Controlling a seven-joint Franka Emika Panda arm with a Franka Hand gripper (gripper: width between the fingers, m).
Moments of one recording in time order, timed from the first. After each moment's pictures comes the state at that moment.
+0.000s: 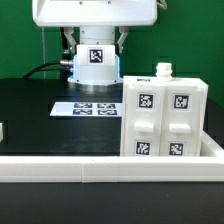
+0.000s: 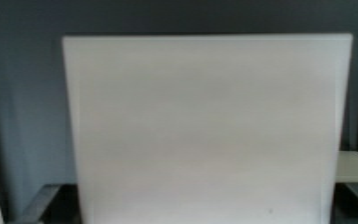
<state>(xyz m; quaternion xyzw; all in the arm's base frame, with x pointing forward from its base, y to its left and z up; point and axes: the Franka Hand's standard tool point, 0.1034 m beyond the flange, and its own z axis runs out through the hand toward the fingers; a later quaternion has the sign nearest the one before) 0.509 -0.017 0.163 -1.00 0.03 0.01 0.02</state>
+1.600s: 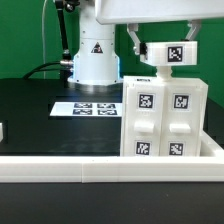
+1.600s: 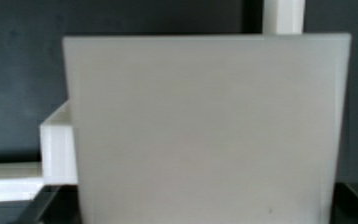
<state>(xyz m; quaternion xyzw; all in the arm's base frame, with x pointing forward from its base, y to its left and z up) 0.582 0.067 0.170 -1.00 0.00 0.00 0.04</state>
